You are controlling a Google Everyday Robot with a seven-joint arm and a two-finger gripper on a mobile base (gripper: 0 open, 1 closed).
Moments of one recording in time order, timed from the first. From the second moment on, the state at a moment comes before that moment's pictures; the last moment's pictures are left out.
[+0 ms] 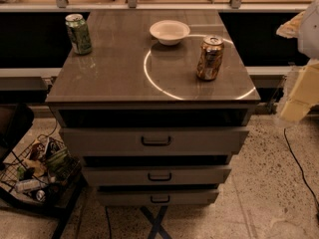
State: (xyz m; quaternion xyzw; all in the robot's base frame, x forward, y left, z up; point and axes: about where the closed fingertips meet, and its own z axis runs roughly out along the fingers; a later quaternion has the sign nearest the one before) arm 0.438 -0.211 0.995 -0.60 0.78 -0.06 0.19
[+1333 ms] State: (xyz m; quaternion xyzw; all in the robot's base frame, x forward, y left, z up) arm 0.537 -0.205 0.982 -0.56 0.74 0.01 0.35
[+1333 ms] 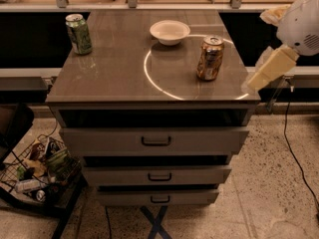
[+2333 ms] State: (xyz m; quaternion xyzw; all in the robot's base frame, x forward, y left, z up) arm 0.600 -0.219 0.942 -0.50 0.71 0.08 0.48
